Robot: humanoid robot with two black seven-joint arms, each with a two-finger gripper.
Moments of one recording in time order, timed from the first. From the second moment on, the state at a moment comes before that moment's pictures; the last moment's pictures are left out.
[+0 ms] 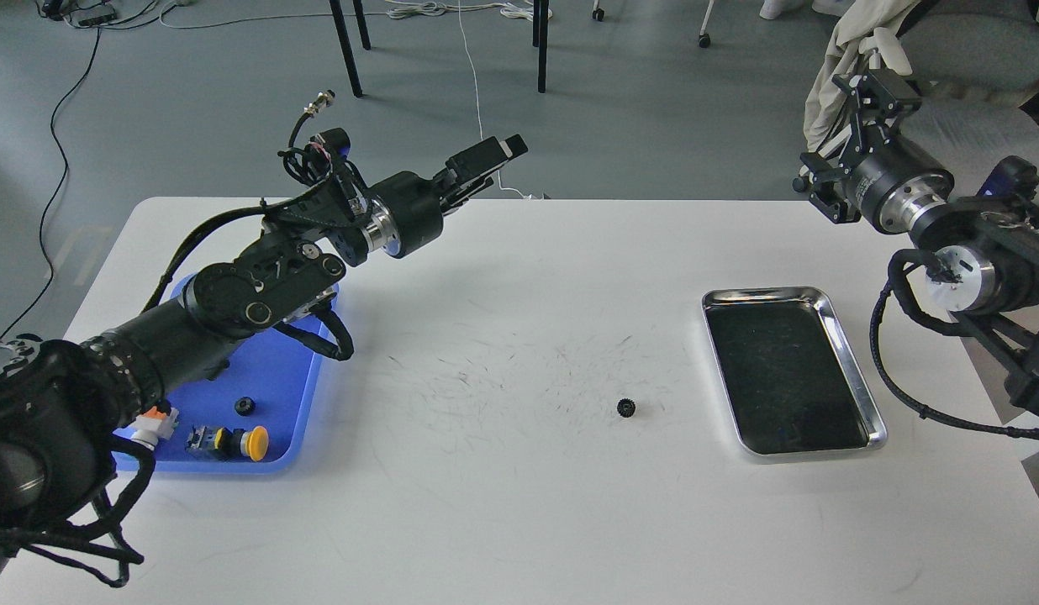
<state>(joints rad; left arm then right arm) -1.02 0.16 -0.31 -0.59 0.86 -0.17 -0.49 0.88 -0.60 0.50 0.94 -0.26 0.04 0.17</state>
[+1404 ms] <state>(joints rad) -0.89 0.44 -0.36 -0.52 0.28 -0.27 -0.46 1.18 -0.72 -0.12 1.16 -1.17 0.29 0.42</state>
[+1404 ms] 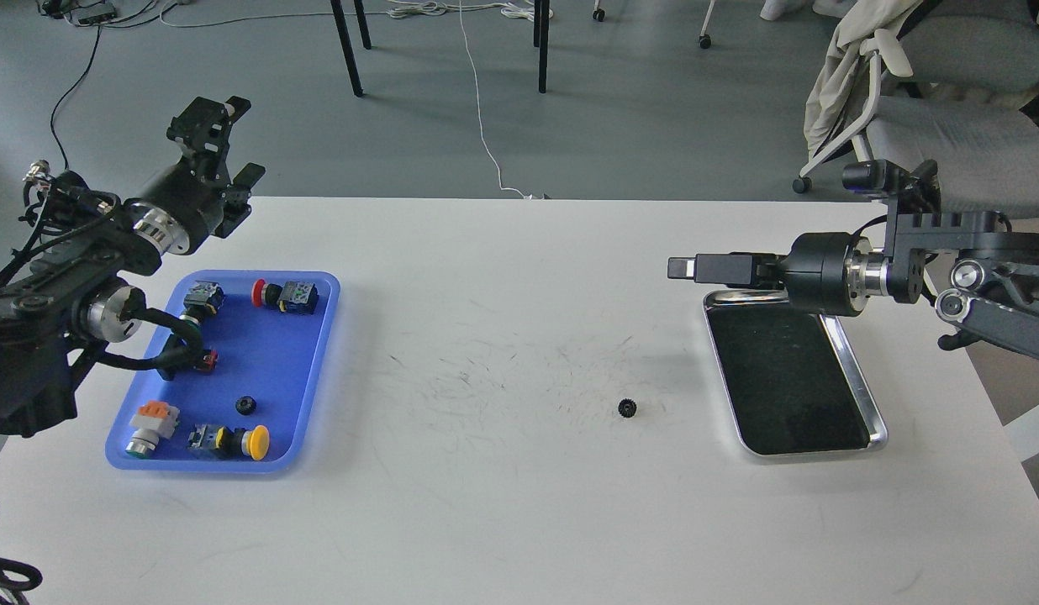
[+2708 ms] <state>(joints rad) -0.85 0.48 -0.41 -0.51 0.20 -0.28 -0.49 1.35 -0.35 -0.46 1.06 -1.66 0.30 0.49</state>
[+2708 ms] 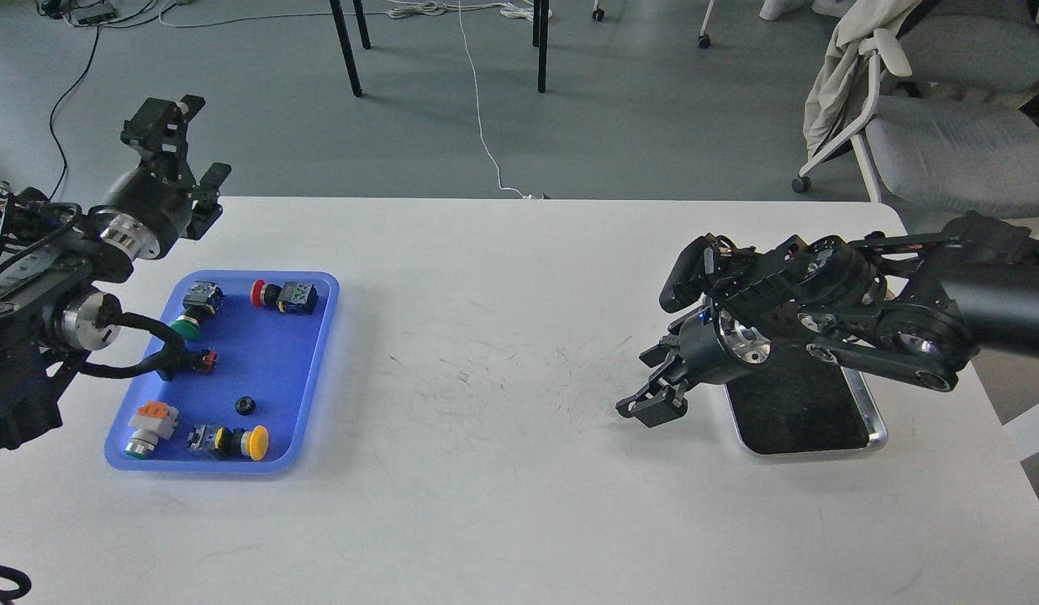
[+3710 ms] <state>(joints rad) -0.81 0.49 -0.43 -0.50 0.15 -0.28 -0.49 1.37 -0.23 -0.56 0.98 -1.73 0.32 0.49</state>
